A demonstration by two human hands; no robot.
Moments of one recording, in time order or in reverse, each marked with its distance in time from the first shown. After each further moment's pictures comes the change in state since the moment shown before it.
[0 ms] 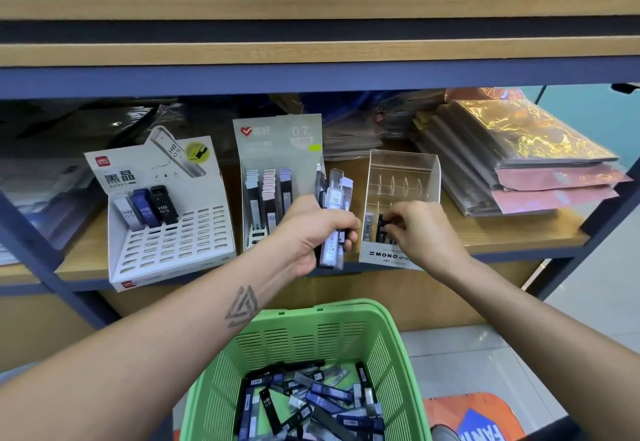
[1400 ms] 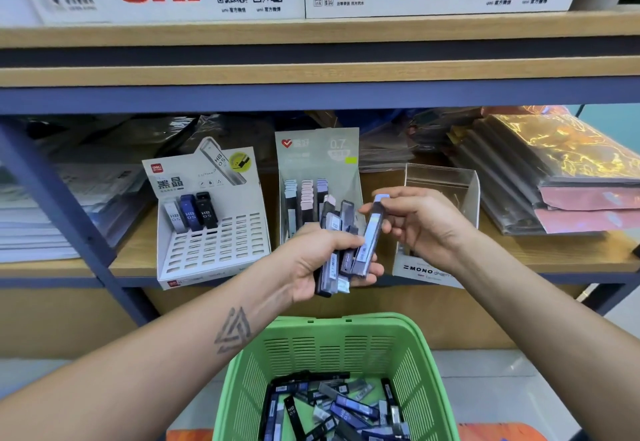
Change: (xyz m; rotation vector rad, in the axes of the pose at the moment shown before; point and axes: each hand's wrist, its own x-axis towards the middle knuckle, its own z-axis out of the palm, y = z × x) left_hand -0.032 0.007 -0.040 -0.132 -0.115 -0.239; right_hand 0.029 -0.064 -0.013 1.311 -0.303 0.390
